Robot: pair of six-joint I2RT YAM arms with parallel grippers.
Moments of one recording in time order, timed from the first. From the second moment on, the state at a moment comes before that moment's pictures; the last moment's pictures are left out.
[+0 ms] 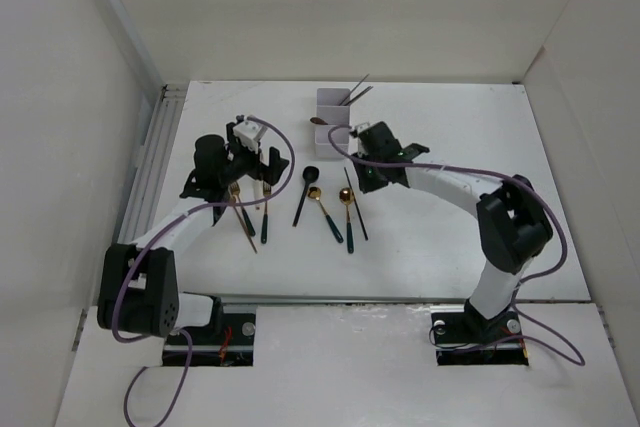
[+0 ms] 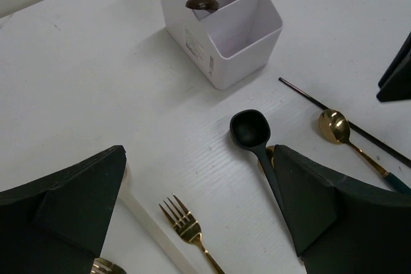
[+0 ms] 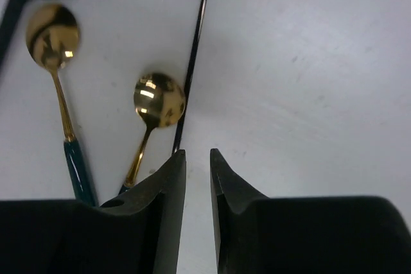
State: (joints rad) left arm -0.16 1.32 0.69 0.35 0.49 0.11; right arm 0.60 1.75 1.27 -0.43 0.03 0.18
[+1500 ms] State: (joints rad) left arm -0.19 1.24 0.63 0.36 0.35 0.17; right arm 0.64 1.80 1.18 -0.46 0.24 0.31
